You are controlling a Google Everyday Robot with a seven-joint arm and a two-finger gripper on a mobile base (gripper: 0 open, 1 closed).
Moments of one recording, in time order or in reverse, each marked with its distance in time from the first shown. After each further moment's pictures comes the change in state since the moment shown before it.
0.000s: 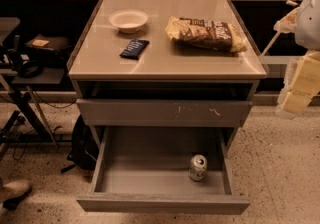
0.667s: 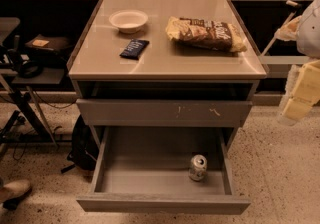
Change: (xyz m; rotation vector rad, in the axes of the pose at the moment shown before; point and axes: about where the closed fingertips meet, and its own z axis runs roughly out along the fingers) arm 0.006 0.005 0.011 -0.023 -0.027 0.011
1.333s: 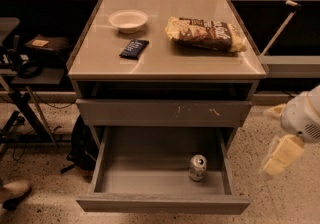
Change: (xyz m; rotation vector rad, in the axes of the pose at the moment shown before) arm 0.075 0.052 0.161 -0.247 -0.180 0.242
